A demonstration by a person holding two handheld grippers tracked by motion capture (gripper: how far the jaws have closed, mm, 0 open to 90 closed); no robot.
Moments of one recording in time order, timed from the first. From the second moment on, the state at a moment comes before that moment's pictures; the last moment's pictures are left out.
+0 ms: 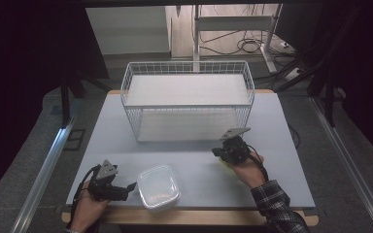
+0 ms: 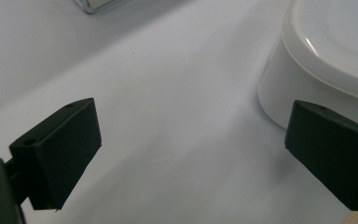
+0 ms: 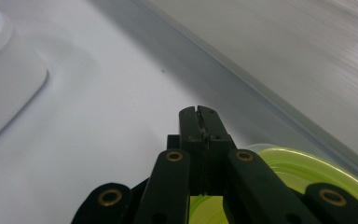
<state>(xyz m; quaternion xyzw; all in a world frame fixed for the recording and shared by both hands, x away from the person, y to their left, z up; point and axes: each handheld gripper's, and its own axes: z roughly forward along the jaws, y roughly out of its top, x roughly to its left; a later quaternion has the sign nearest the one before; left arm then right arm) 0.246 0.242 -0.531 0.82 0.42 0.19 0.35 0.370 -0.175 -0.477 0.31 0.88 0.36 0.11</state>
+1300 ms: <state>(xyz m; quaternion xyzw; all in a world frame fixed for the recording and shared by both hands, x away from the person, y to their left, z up) 0.225 0.152 -0.526 0.89 0.25 0.01 0.37 0.295 -0.193 -0.474 0.30 0.86 0.40 0.11</state>
